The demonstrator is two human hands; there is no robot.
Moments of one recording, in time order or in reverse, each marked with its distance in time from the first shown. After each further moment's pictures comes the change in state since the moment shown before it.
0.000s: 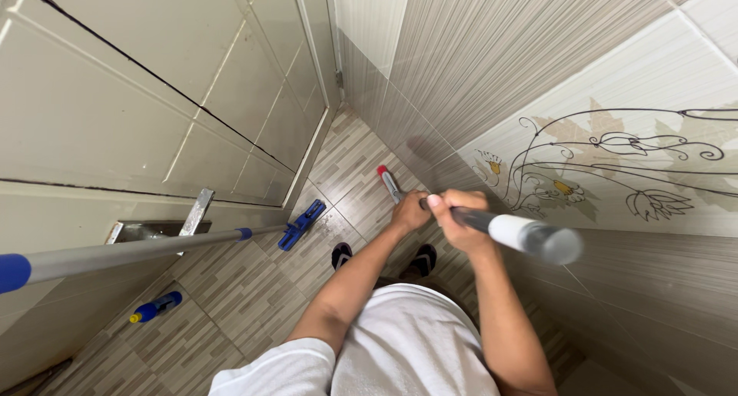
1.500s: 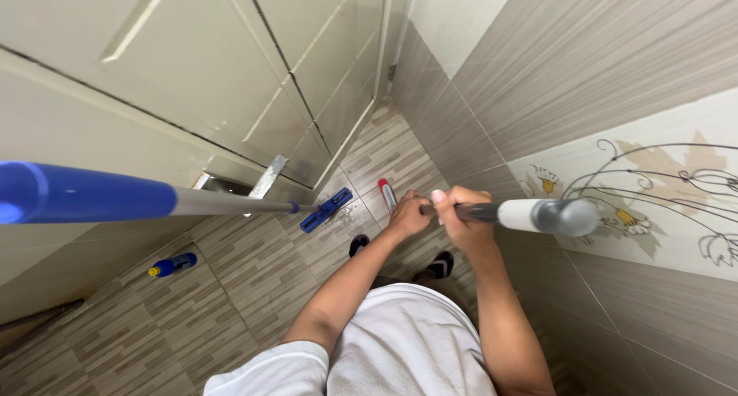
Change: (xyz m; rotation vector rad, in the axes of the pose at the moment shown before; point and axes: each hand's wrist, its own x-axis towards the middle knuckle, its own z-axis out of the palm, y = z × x) left_hand -0.055 -0.068 -0.087 0.032 0.138 0.006; right_hand 0.023 -0.031 0.107 0.037 -0.059 0.031
